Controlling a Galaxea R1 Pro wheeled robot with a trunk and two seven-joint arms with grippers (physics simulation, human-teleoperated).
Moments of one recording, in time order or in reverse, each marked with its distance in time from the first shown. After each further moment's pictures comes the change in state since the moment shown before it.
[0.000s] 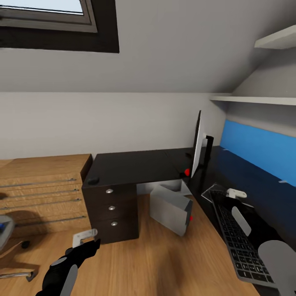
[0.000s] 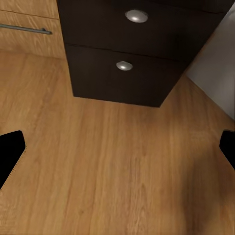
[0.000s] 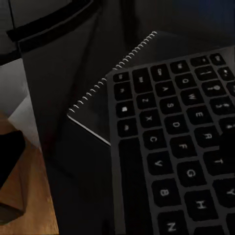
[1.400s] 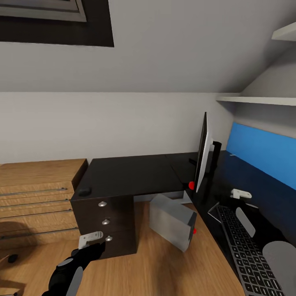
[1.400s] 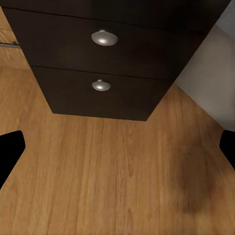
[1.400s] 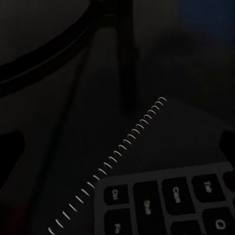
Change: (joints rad) left arm 0.000 0.000 -0.055 0.031 -0.001 -0.001 0.001; right arm 0.003 -0.029 -0.003 0.009 0.022 -0.008 0.001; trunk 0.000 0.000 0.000
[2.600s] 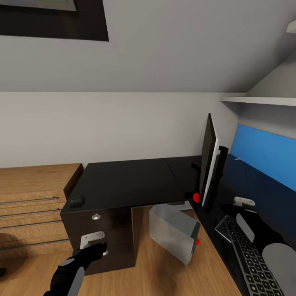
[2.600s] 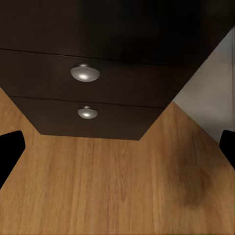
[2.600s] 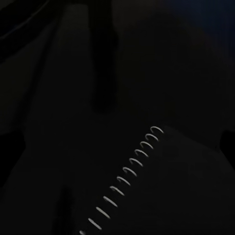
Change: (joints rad) left arm 0.000 -0.001 -0.017 0.000 0.001 0.000 0.000; right arm -0.001 0.004 0.000 0.104 0.077 0.007 -0.058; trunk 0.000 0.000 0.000
